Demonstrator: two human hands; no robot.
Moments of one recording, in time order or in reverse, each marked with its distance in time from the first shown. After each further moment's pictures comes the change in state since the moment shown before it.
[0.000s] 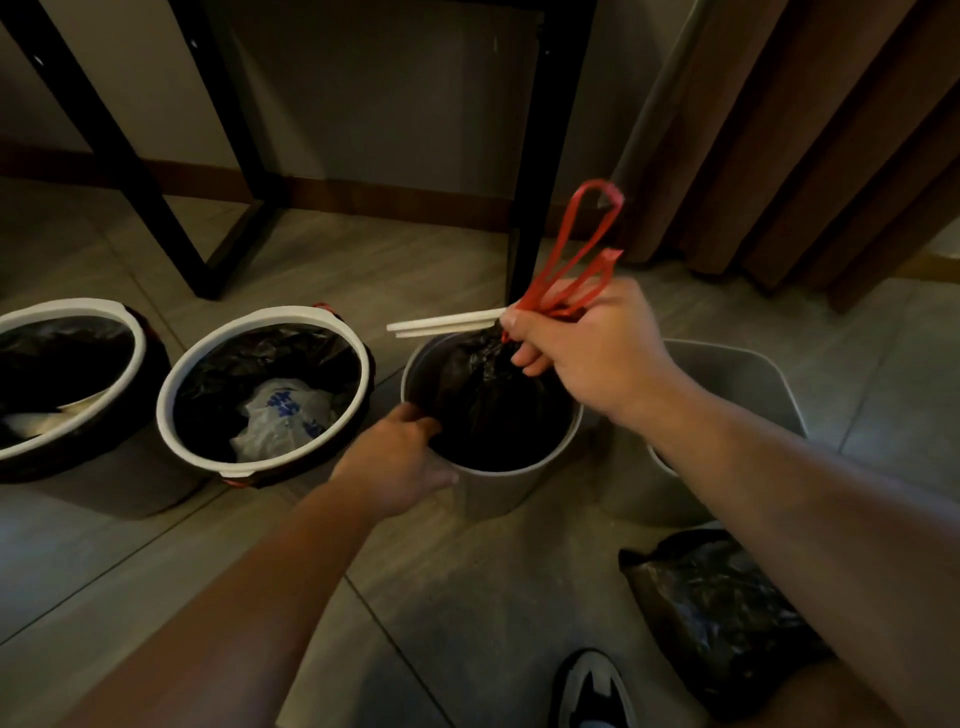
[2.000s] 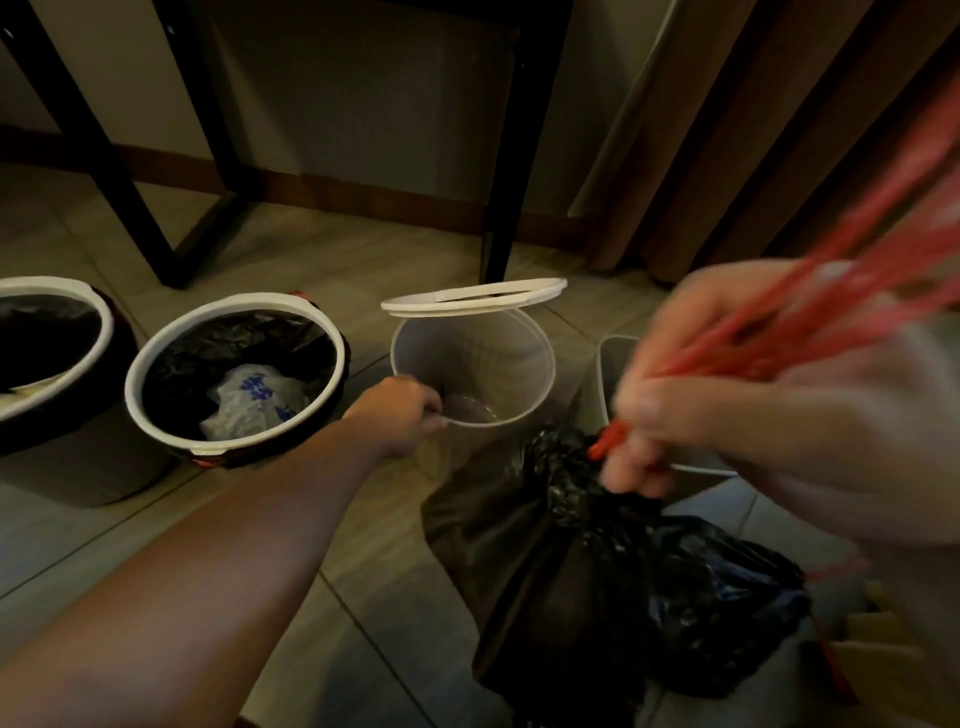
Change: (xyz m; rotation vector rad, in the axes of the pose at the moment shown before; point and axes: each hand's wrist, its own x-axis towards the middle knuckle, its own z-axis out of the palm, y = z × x) left_hand 0.054 0.003 0.009 0.062 -0.040 0.088; right_hand -0.116 -0.112 -0.056 -0.083 -0.520 0.025
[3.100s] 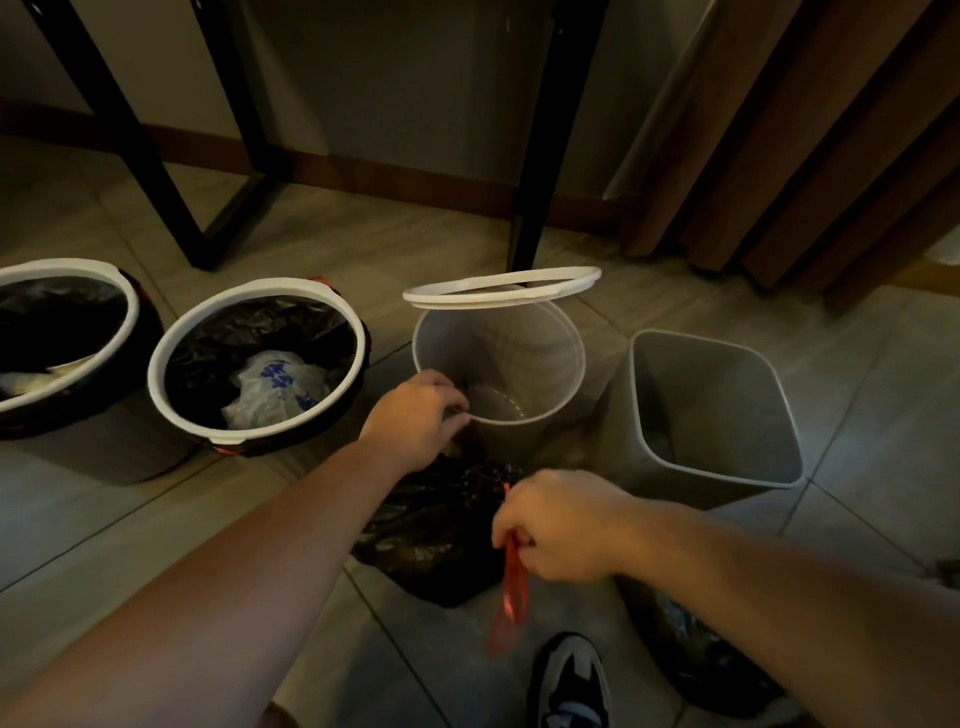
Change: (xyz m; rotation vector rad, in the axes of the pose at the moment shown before) left_hand -0.013 0.001 0.023 -0.159 0.189 0.003; right_hand 0.061 0.163 0.062 -0.862 -0.543 0.152
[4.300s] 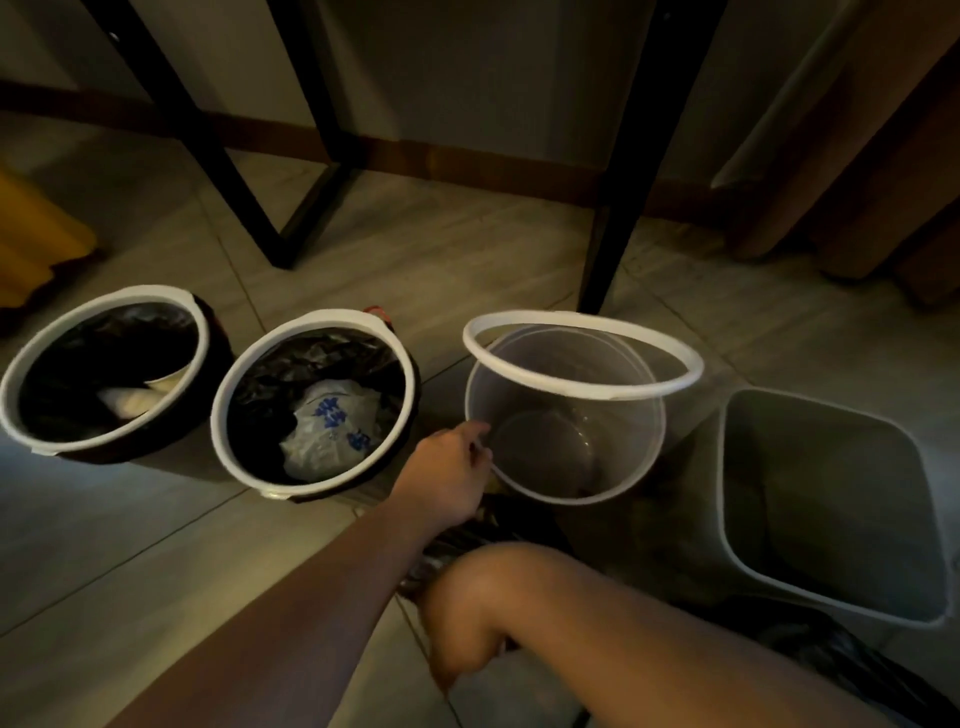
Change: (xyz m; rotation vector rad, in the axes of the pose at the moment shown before) left_hand 0.021 0.006 -0.027 -0.249 -0.062 -0.438; right_hand 0.132 -0.049 -0.049 0.004 -0.706 -0.241
